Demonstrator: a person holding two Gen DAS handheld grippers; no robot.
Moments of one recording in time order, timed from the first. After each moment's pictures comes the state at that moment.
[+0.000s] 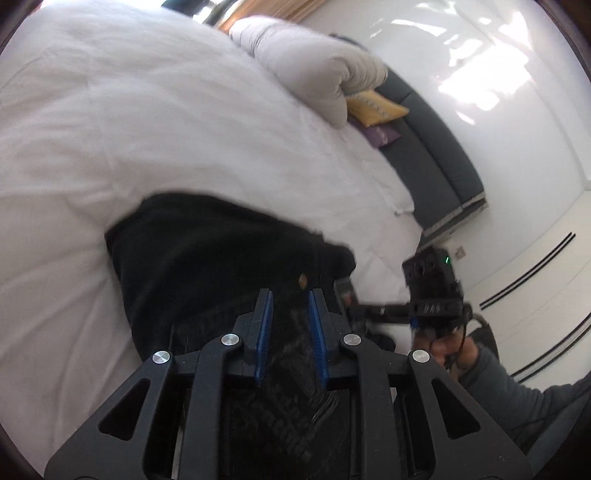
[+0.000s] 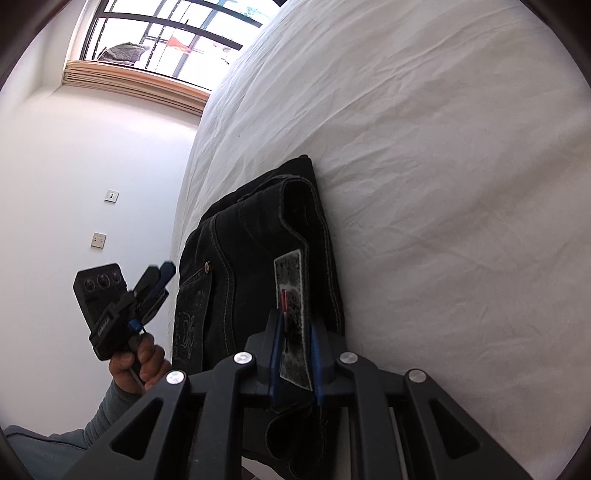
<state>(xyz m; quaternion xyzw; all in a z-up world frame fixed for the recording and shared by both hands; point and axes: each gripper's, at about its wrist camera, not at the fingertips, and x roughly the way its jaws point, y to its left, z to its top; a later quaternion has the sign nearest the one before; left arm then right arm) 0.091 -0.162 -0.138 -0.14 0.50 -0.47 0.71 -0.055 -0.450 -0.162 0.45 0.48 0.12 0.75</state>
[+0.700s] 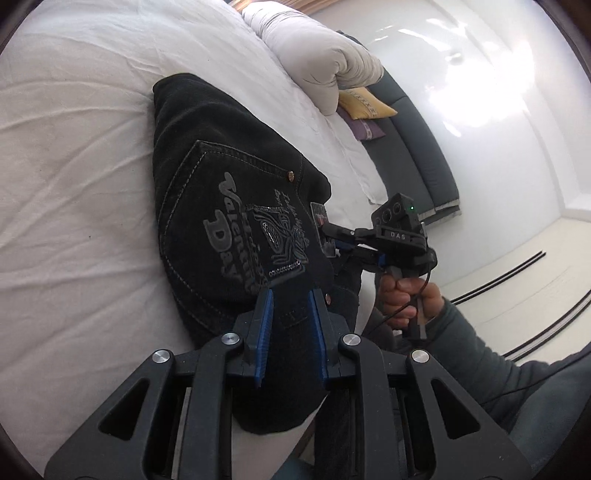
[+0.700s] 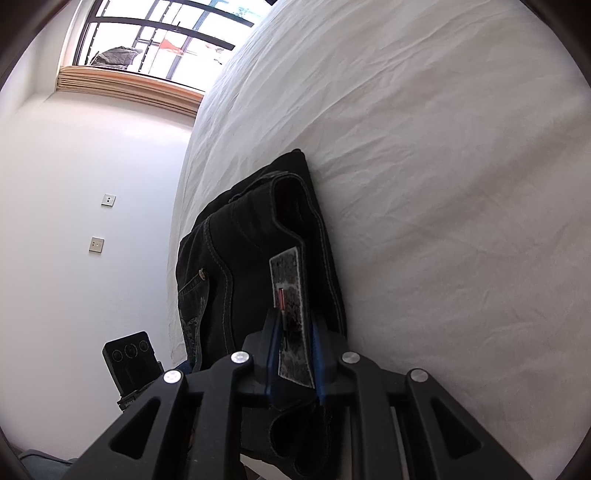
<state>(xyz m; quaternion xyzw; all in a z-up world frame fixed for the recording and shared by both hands) 0.010 -0.107 -0.154 -0.21 0.50 -0.49 0.68 -0.056 -0.449 -0.162 0.45 0.48 0.11 0.74</state>
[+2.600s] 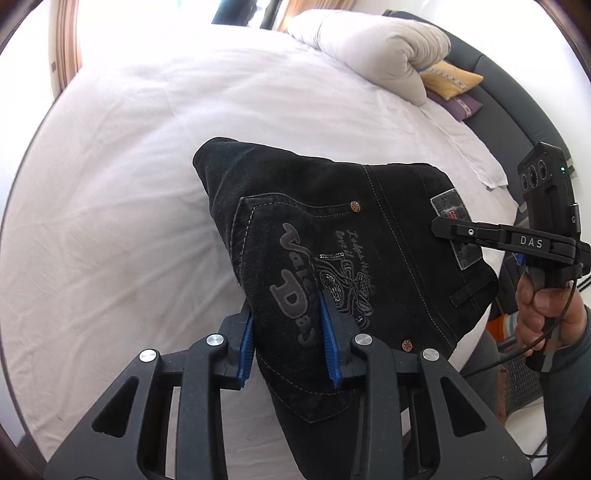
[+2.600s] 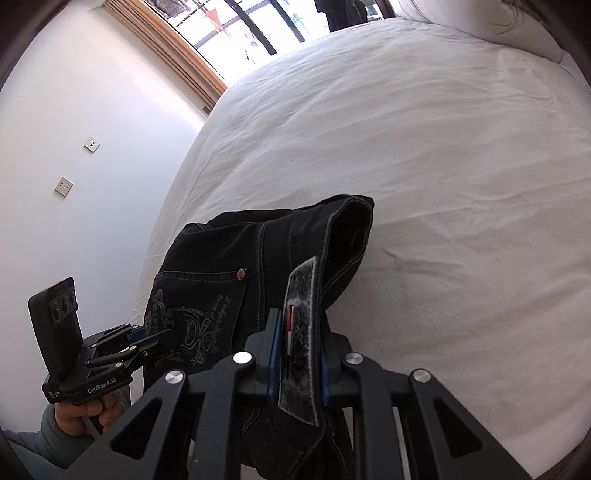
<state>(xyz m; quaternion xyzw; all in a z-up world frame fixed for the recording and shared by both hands) 0.025 -0.169 -0.068 0.00 0.49 -0.31 0.81 -0.033 -0.407 -0.049 0.25 0.48 0.07 0.84</state>
